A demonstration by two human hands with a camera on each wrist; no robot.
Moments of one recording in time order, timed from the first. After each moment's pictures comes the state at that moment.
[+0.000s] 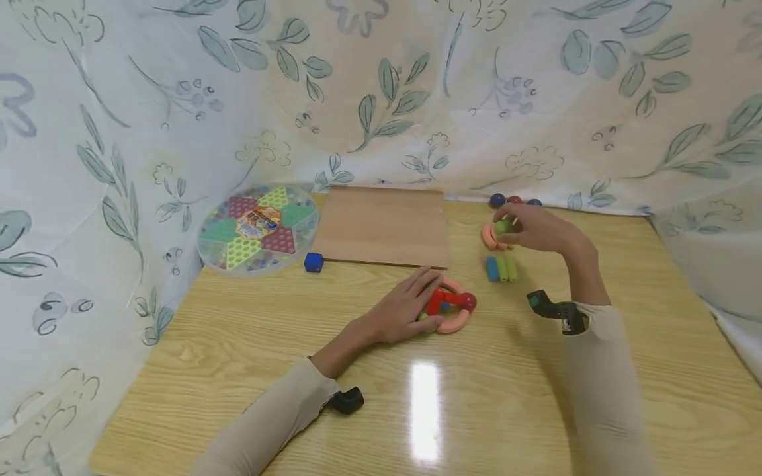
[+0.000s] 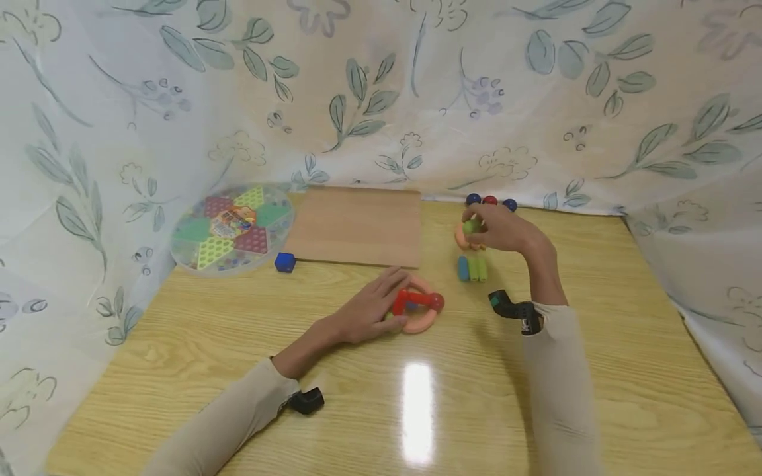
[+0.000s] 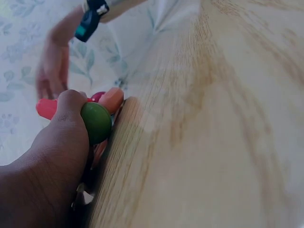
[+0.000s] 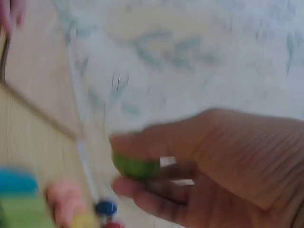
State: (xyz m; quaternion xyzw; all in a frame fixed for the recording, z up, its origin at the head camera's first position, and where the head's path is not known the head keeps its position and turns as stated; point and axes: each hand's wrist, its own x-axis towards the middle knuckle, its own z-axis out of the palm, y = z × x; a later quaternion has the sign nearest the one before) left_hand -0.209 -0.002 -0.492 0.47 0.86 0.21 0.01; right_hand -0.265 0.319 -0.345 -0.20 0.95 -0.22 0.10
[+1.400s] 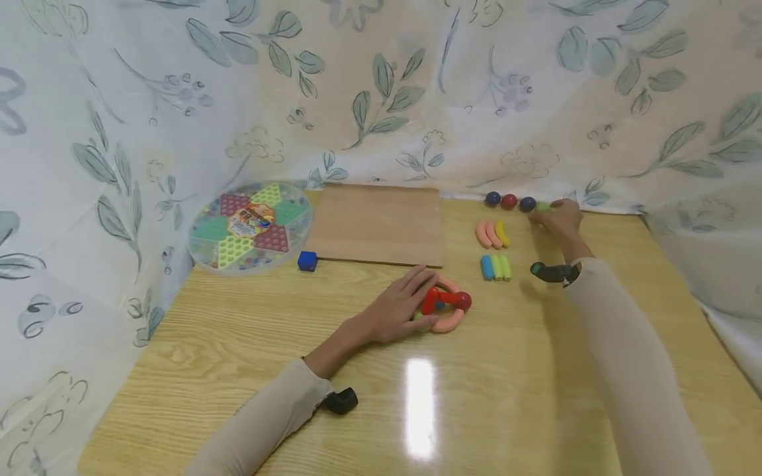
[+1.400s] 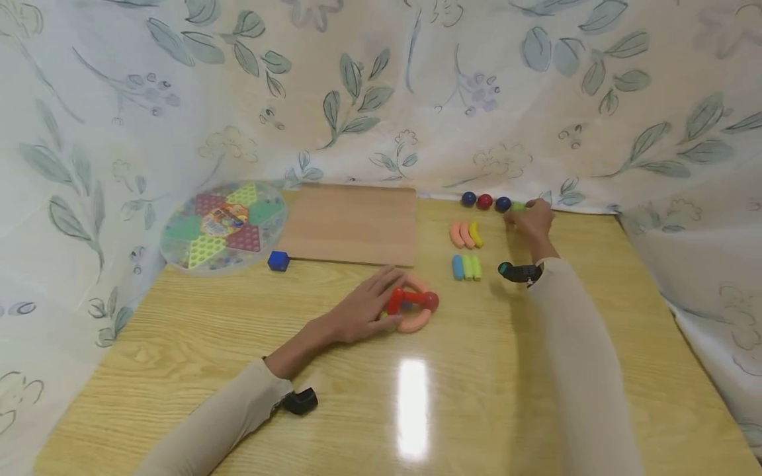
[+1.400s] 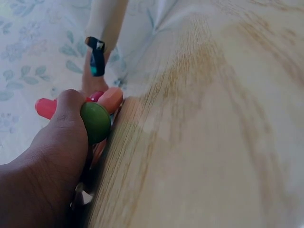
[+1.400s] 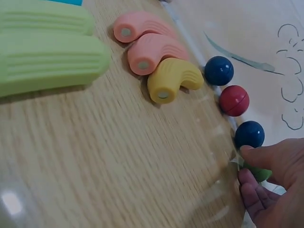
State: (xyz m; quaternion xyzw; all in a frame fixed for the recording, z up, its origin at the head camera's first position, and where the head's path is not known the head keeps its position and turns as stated) left_hand -0.209 0.000 -0.490 0.47 0.86 0.21 0.02; right_hand -0.334 0.411 -0.432 0.23 0.89 -0.40 -0.02
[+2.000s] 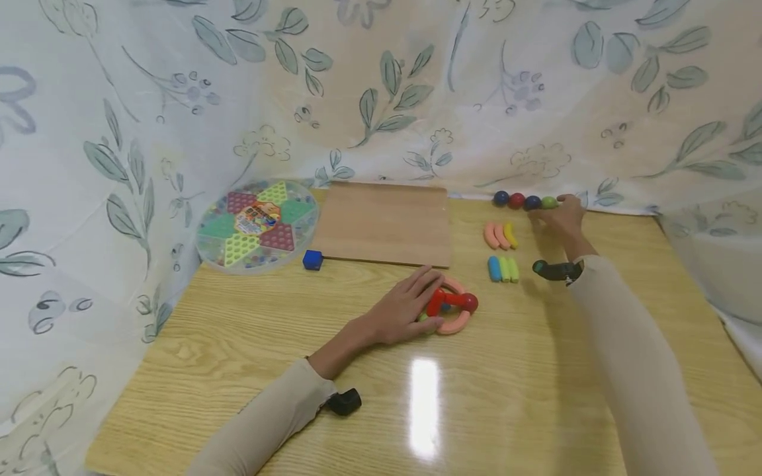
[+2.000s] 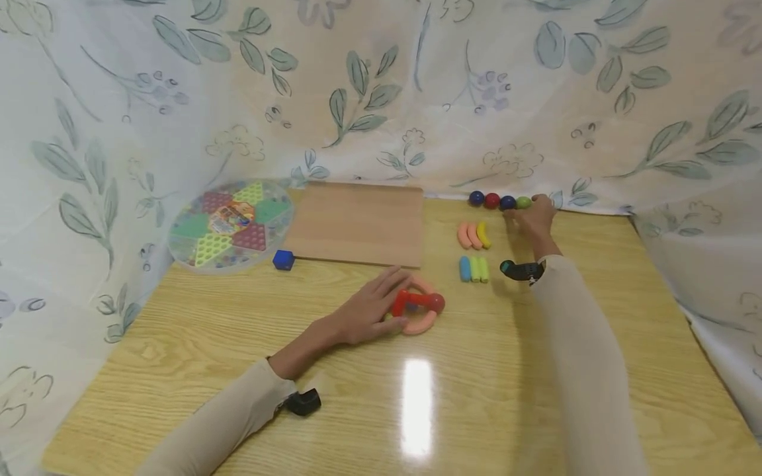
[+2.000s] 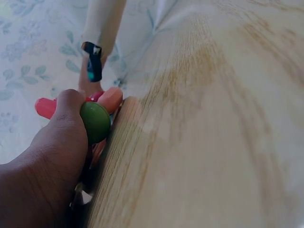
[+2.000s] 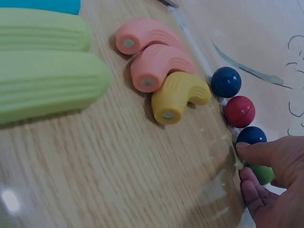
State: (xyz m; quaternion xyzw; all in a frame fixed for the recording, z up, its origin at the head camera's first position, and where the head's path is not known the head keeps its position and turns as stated) left_hand -0.211 0.000 -0.493 0.47 0.86 0.21 0.02; right_hand -0.349 0.402 -0.440 0.19 0.90 -0.39 -0.05
